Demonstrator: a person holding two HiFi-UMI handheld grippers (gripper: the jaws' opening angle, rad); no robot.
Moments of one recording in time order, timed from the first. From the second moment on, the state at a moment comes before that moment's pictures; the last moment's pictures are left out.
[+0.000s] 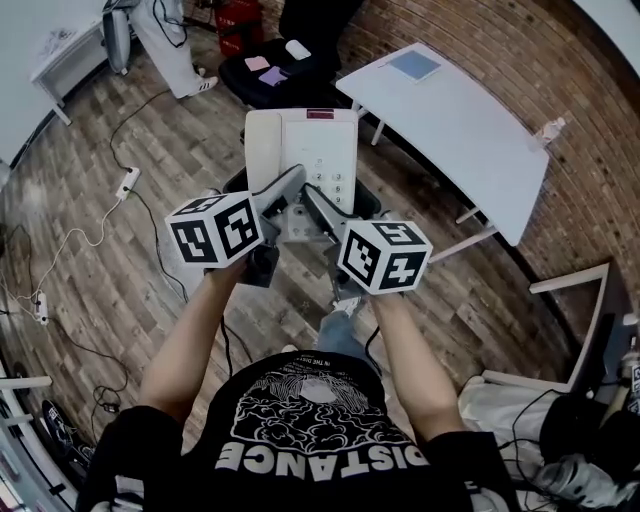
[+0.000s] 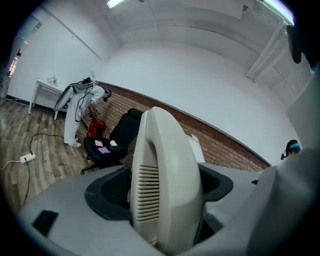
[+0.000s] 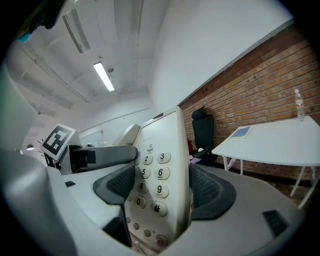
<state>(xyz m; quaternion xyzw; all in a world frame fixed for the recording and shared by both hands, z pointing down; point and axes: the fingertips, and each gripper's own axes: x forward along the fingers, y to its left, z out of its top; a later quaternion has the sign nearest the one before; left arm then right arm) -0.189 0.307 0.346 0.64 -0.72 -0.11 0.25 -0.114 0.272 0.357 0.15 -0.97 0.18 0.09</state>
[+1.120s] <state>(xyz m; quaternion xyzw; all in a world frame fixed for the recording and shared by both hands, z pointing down) -0.099 -0.060 0.353 0.70 -0.65 -0.07 0.29 -0.018 -0.076 0.364 0.26 -0.94 0.22 0.08</state>
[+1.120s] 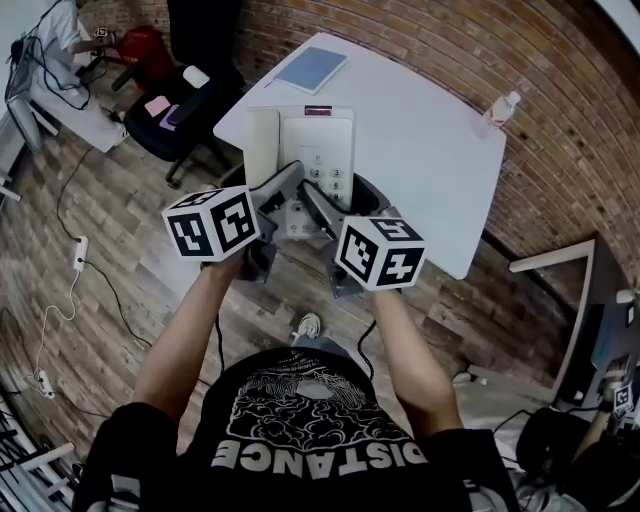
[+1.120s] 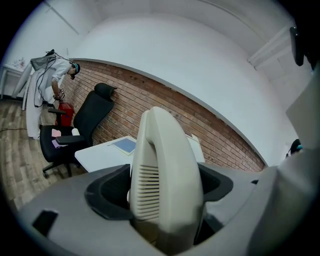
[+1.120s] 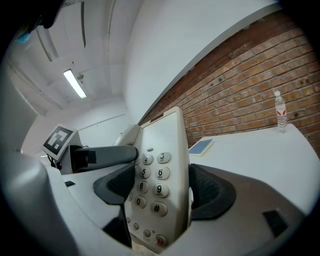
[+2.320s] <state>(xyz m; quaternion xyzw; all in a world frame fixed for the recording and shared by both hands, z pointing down) -0.071 -0.301 0.396 0.78 -0.54 -0.02 0.33 0.012 -0.293 0.404 0.39 -0.88 0.26 0.08</state>
